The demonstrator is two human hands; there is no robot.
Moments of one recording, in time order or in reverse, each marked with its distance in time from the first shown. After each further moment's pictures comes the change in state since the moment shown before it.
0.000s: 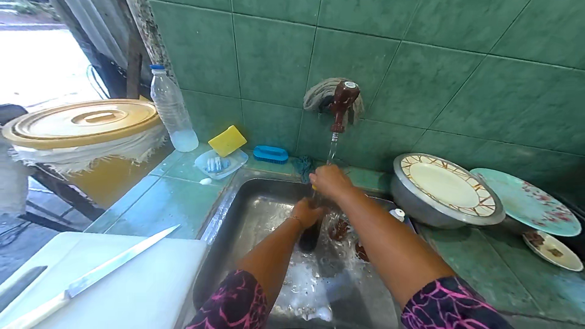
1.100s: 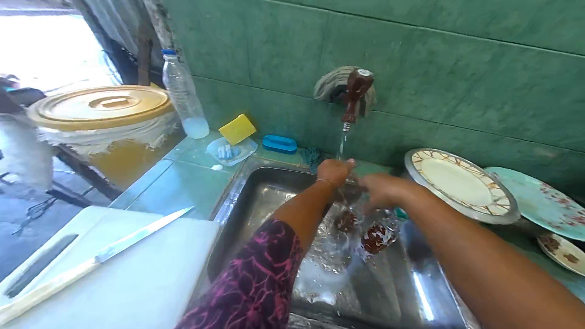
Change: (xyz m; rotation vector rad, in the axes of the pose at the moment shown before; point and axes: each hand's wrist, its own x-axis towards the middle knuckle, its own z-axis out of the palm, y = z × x) left_hand 0.017 0.086 -0.005 -0.021 0.176 0.220; right_hand -0.056 0.056 -0.036 -0.210 -0.311 -0.051
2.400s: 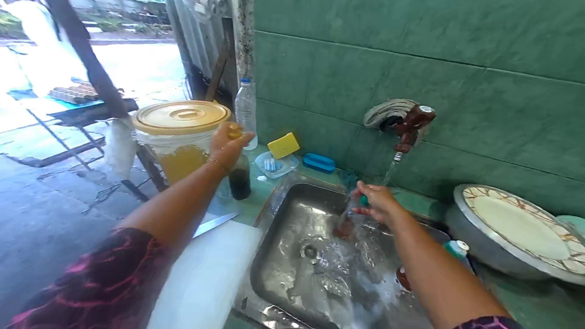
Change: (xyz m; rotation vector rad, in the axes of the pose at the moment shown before) left_hand -0.114 -0.079 -0.326 0.032 0.771 0.236; right_hand 0.076 -0.071 0.032 1.398 0.290 0.050
